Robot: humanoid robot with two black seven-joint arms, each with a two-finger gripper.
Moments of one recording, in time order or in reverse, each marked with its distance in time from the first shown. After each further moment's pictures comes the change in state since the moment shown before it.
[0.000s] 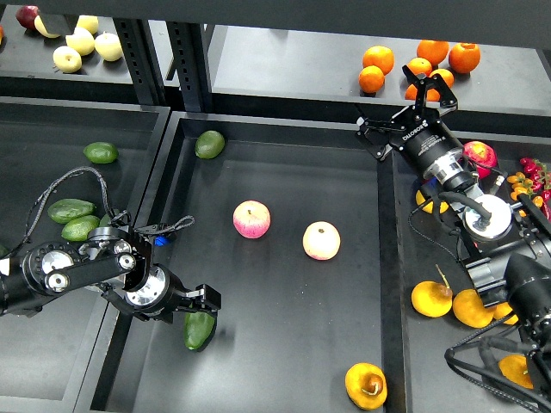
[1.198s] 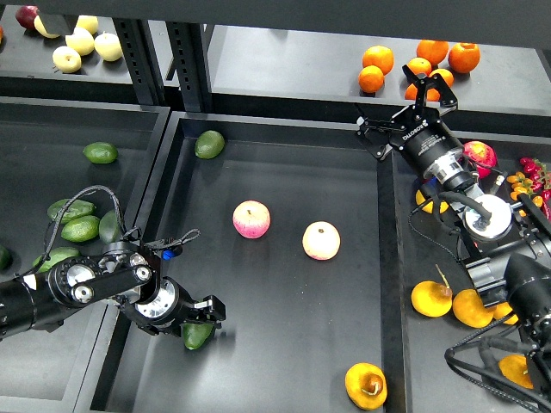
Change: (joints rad) left arm 0.055 -0.103 -0.025 0.141 -0.001 0.000 0.000; right arm 0.000 0.000 0.000 0.001 0.000 0.000 0.000
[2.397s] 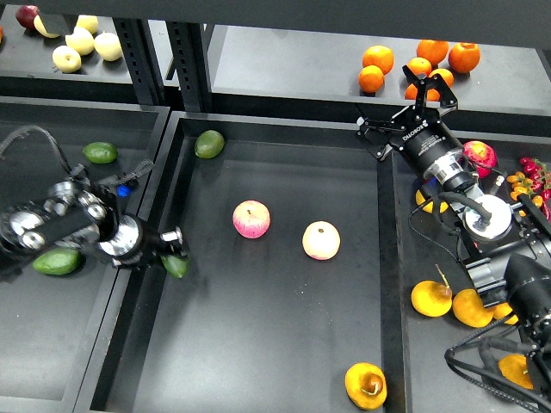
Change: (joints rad) left arm -0.139 0.229 -0.149 -0.016 -0.033 0.000 0.000; right arm -0.002 0.000 0.000 0.000 0.000 0.000 0.000
